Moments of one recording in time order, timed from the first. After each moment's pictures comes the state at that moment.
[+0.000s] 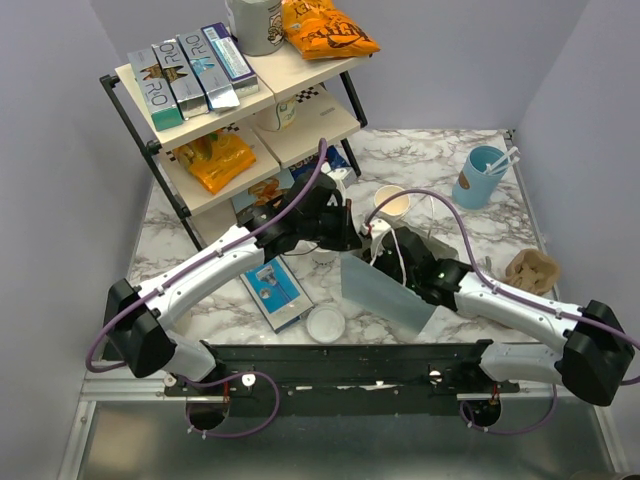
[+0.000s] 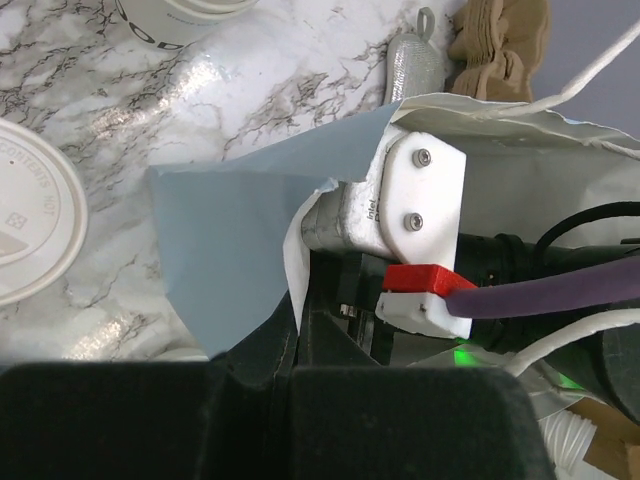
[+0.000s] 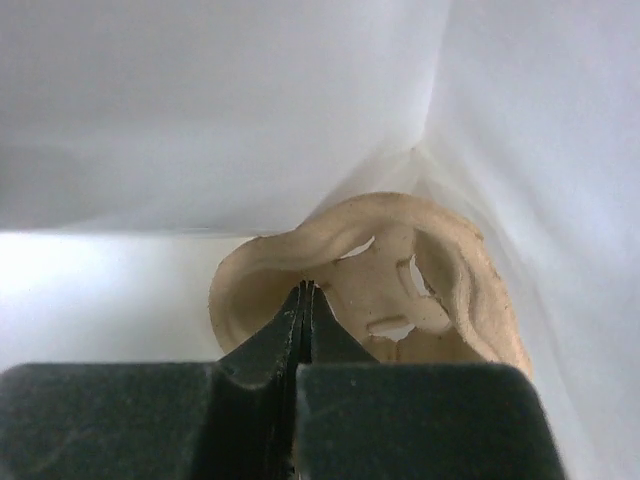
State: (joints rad) left arm -0.83 1.42 1.32 -0.51 0.23 -0.63; right arm 0.82 1.19 0.72 -0.25 0.01 0.16
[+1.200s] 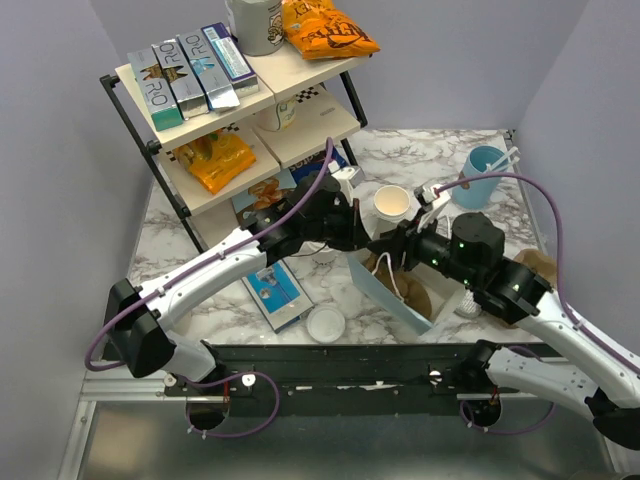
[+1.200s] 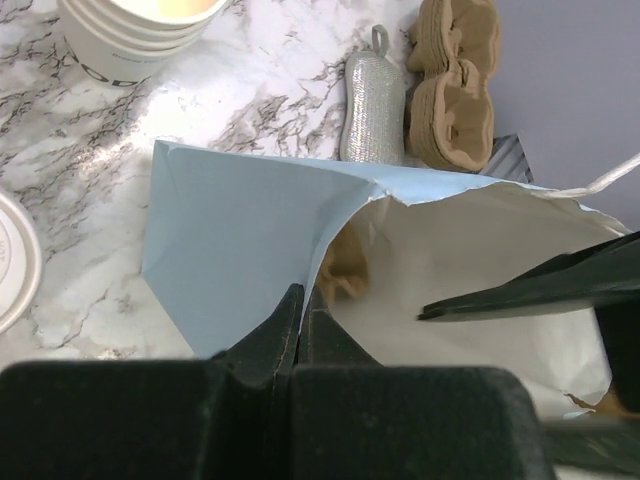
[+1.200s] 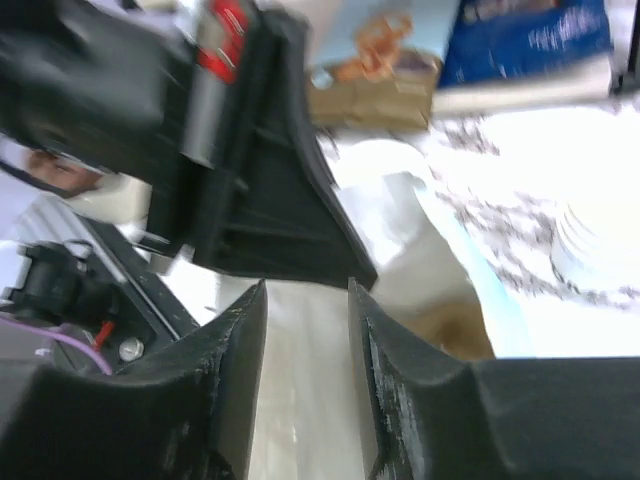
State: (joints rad) left arm -0.85 1.43 1.31 -0.43 0.24 -0.63; right arm 0.82 0.86 0.94 -0.34 -0.02 0.30
